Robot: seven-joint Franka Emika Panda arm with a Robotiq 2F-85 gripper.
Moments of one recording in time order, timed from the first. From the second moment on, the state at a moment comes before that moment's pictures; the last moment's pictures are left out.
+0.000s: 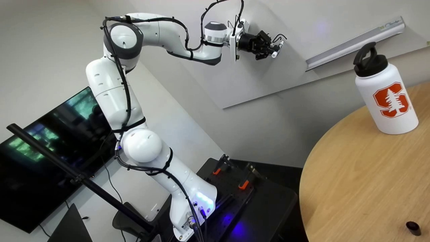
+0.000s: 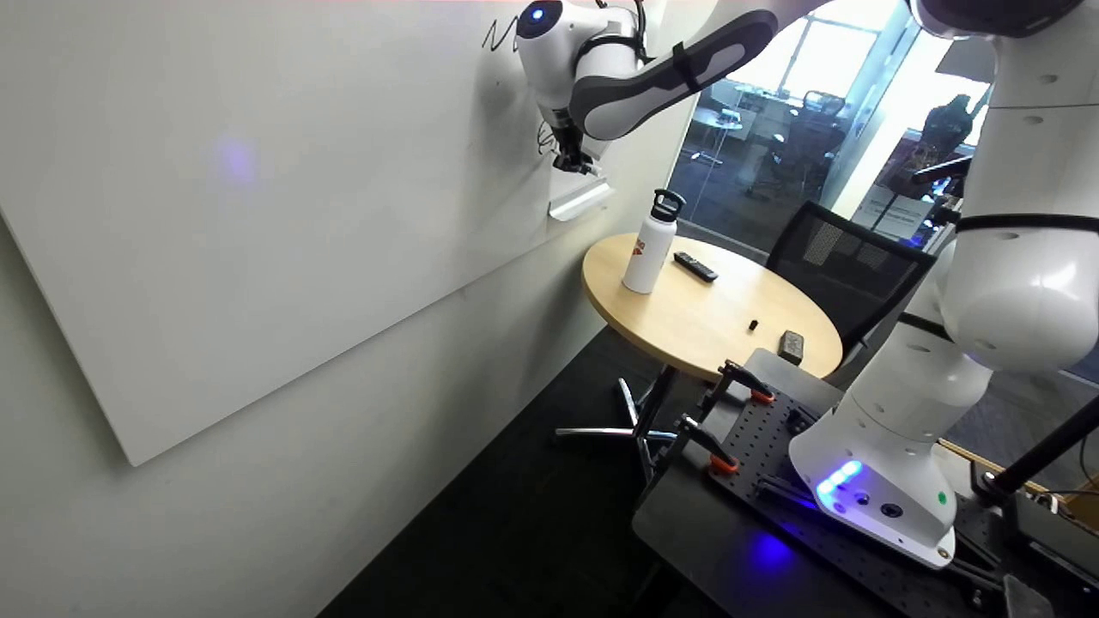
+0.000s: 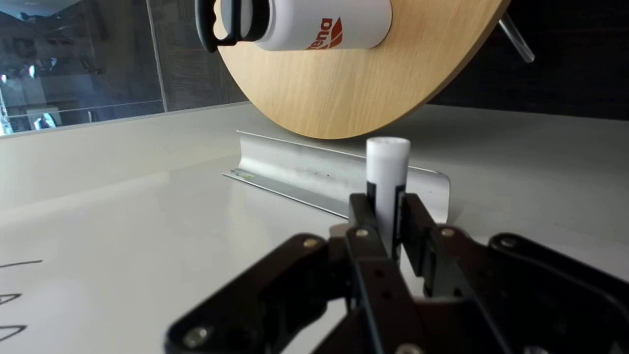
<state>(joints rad) 0.06 0.34 0.00 -1.83 -0.91 2.00 0.45</state>
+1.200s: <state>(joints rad) -0.07 -0.05 -0.10 -2.40 -0.95 2.51 0.37</state>
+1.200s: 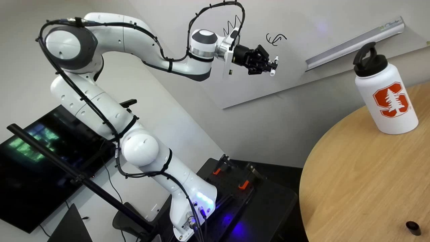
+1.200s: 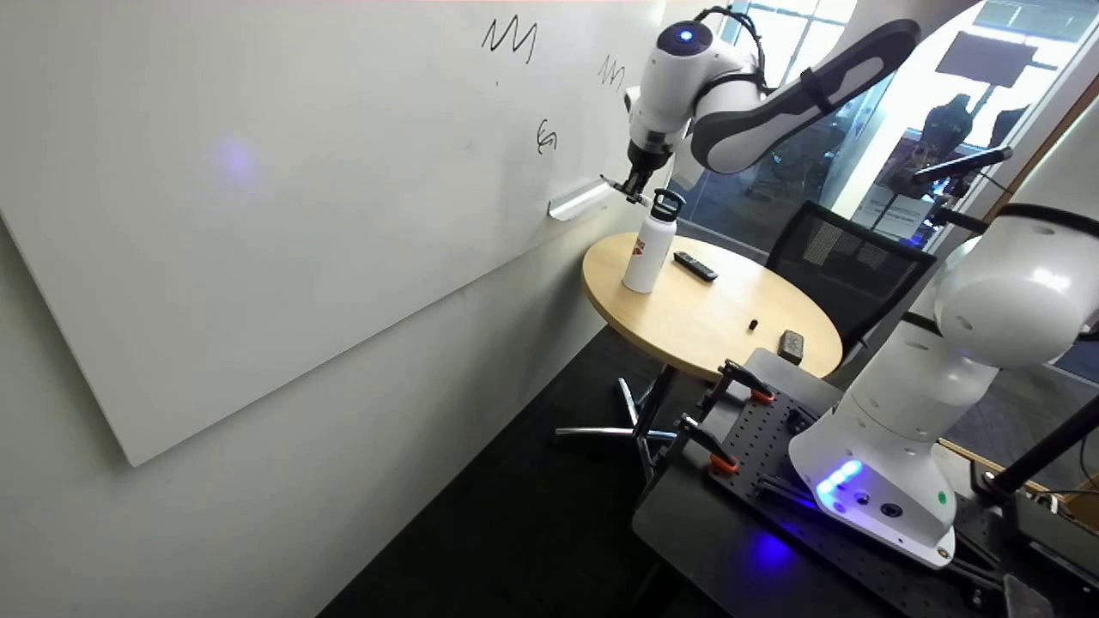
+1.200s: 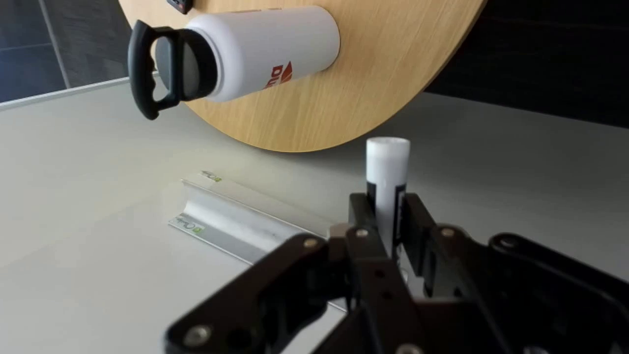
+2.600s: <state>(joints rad) -0.36 0.16 -0.40 -2.61 -1.19 2.96 0.30</state>
